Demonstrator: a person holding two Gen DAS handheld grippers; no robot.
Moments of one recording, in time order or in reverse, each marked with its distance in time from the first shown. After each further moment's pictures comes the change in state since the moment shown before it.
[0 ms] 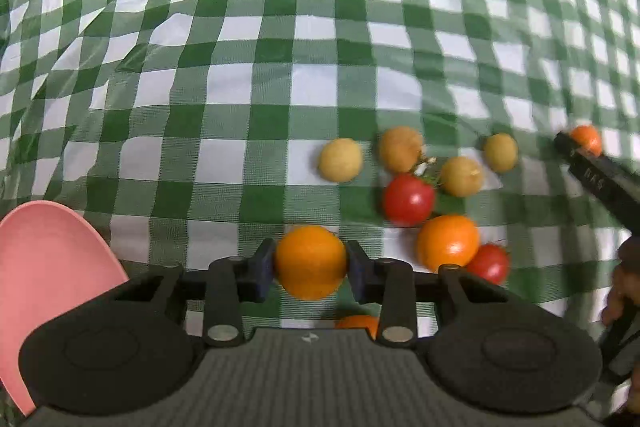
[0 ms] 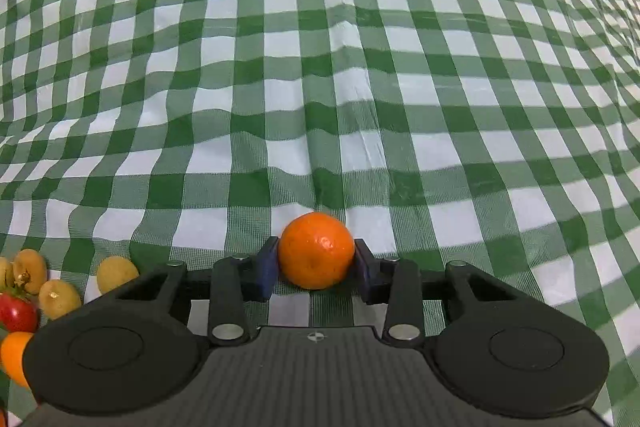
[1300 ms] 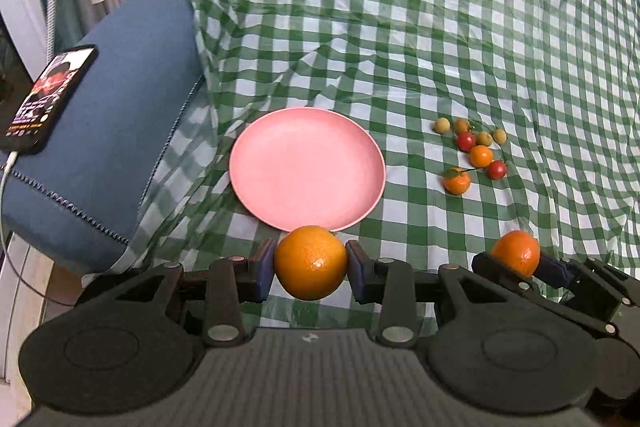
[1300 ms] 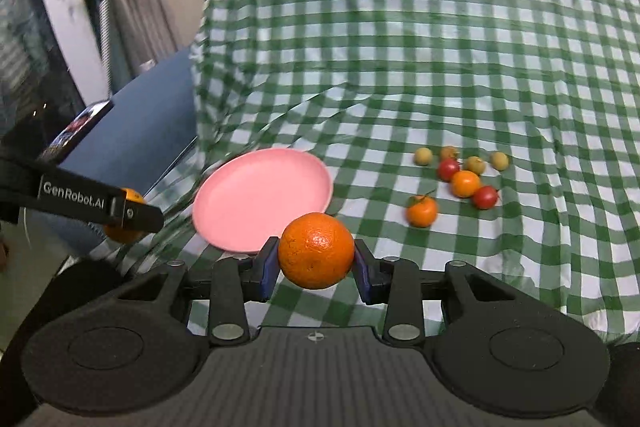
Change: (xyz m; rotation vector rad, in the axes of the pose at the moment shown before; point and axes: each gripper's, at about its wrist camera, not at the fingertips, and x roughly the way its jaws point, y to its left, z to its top) left arm -0.250 0.153 -0.230 -0.173 -0.270 0.067; right arm -0.344 0.158 -0.116 -0.239 -0.008 0.494
